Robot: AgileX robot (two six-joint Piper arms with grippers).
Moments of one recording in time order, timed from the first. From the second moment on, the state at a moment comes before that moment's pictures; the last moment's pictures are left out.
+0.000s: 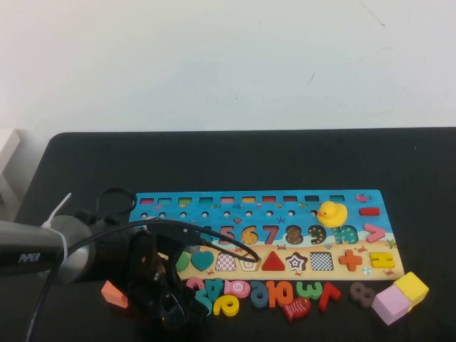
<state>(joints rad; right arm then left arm) 0.04 -0.01 0.02 -0.02 0.41 0.02 -0.47 1.90 -0.92 -0.11 0.38 0.00</state>
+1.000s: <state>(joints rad) 0.04 -0.01 0.02 -0.02 0.41 0.02 -0.47 1.73 -1.12 -0.11 0.66 0.15</state>
